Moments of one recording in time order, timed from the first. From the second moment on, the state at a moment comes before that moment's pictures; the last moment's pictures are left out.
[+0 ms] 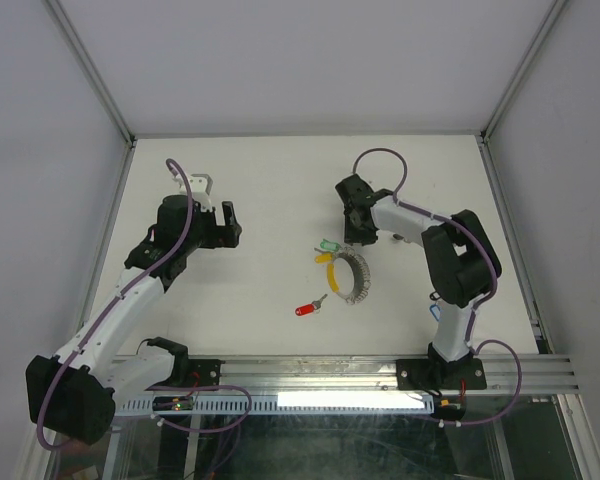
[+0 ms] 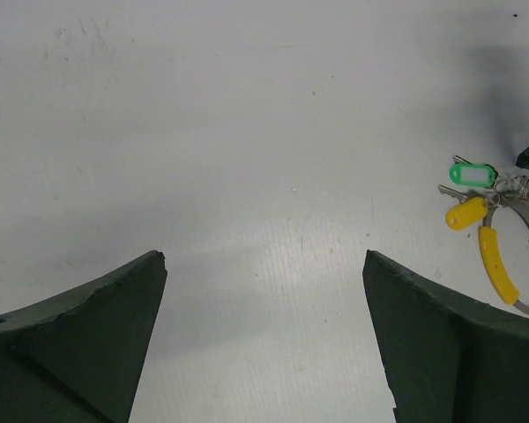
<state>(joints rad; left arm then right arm) -0.32 1.00 0.78 -0.31 -0.01 -0.23 0.53 1.88 1.25 -0.59 0.25 0.51</state>
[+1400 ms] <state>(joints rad) -0.32 1.03 0.78 -0.31 -0.08 -0.22 0.50 1.72 1.18 -0.60 0.10 0.48</state>
